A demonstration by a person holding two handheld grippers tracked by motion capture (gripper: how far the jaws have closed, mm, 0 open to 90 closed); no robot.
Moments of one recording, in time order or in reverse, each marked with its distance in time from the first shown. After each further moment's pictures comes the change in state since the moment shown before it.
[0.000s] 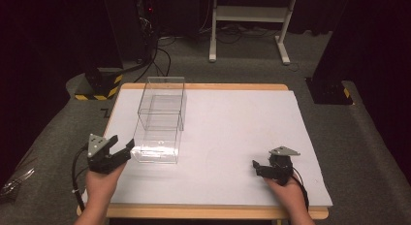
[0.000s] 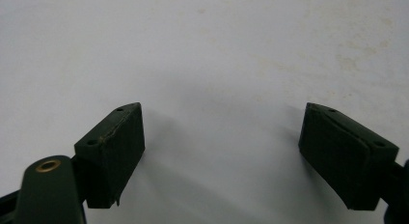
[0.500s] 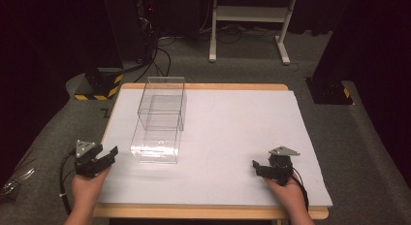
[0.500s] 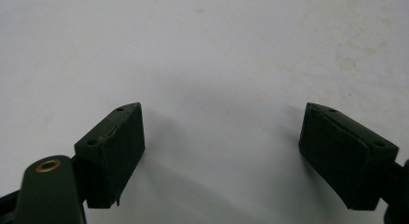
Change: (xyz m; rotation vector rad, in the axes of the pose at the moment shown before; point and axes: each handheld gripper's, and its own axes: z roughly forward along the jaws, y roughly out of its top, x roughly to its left) left arm 0.057 -0.045 0.017 0.157 0.085 -0.031; right arm 0.001 0.000 0.000 0.002 -0.004 -0.003
